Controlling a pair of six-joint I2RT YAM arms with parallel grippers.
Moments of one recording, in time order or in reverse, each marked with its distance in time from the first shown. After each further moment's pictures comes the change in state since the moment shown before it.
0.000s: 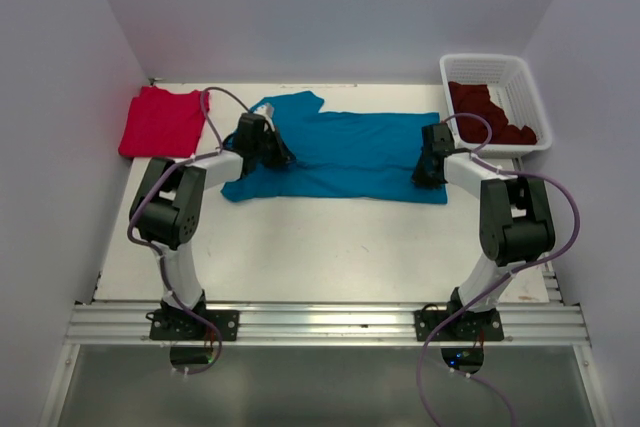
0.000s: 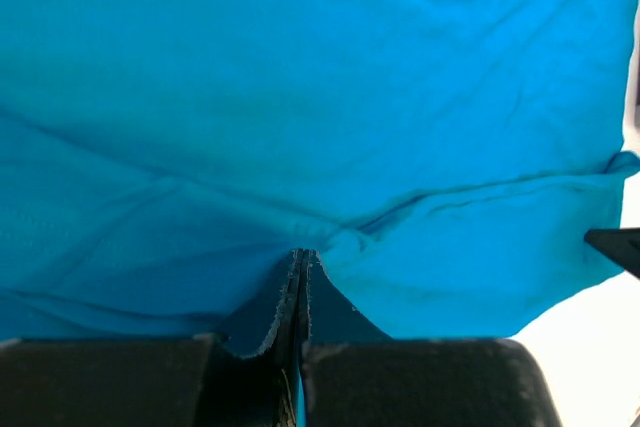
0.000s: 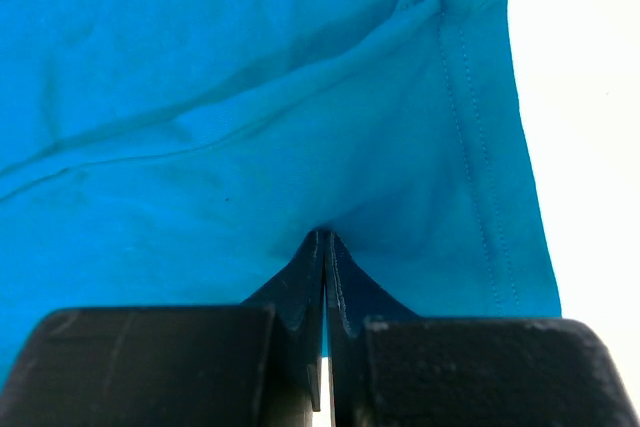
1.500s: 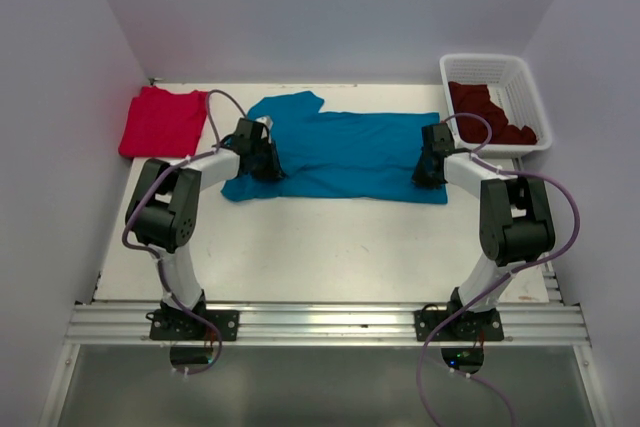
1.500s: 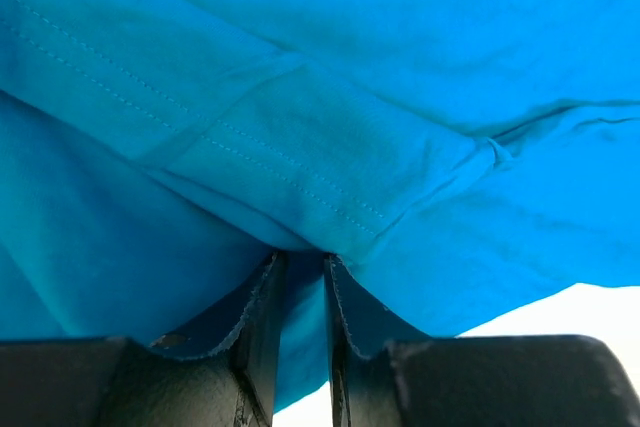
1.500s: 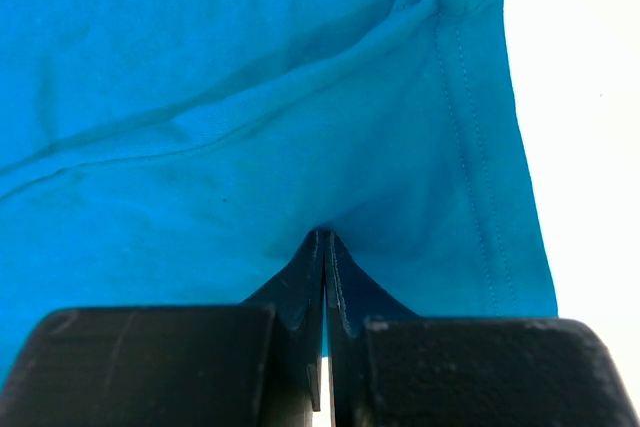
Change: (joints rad) left arm 0.011 -0.029 0.029 -0.312 -0.072 0.165; right arm 0.000 0.000 0.000 0.000 0.008 -0.008
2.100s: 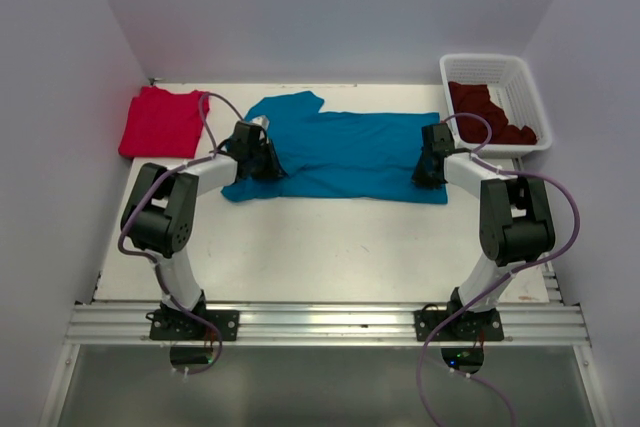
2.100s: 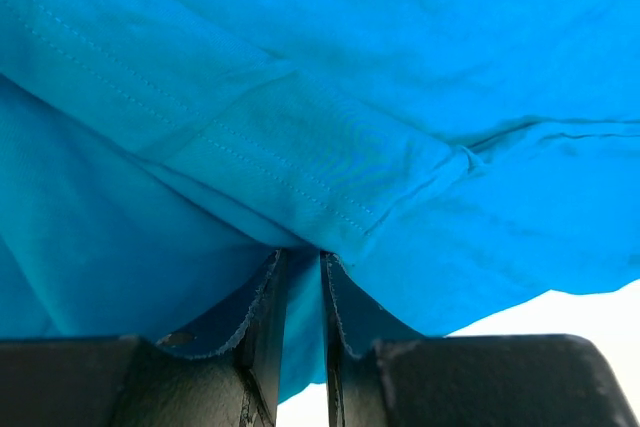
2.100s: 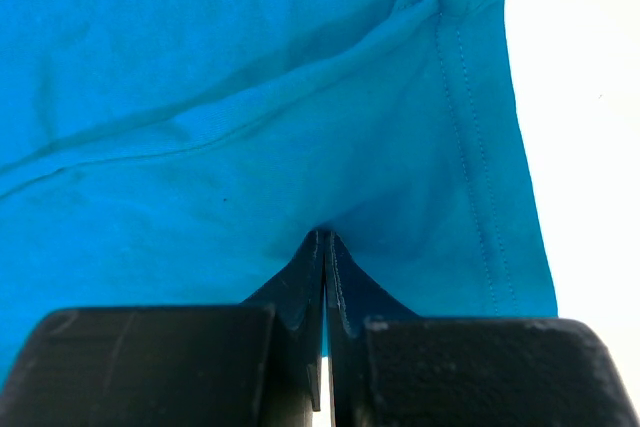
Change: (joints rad) left arm 0.000 -0.045 -0.082 0.119 -0.004 -0.069; right arm 0.000 0.000 0.000 0.000 0.000 -0.004
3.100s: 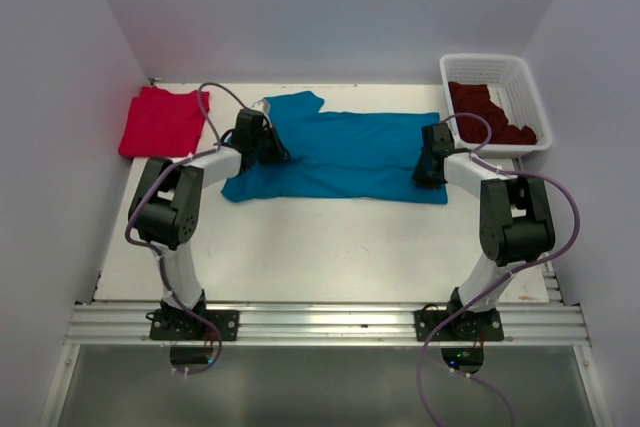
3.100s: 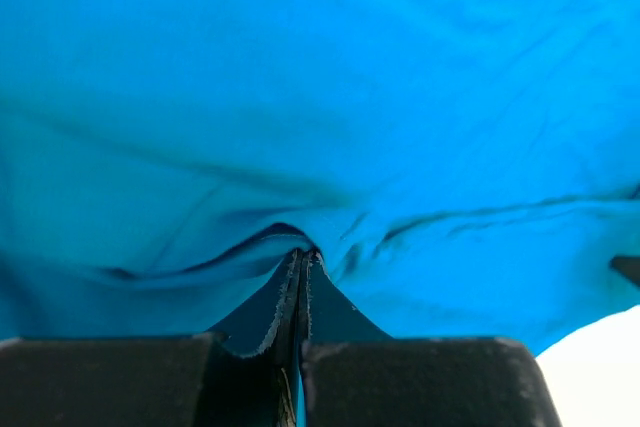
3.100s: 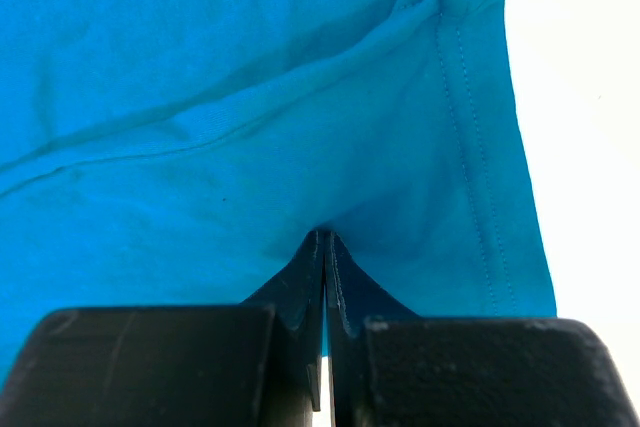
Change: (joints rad) left arm 0.000 0.067 0.082 0.122 0.010 -0.066; right arm 0.000 0.000 0.000 0.000 0.000 -0.004
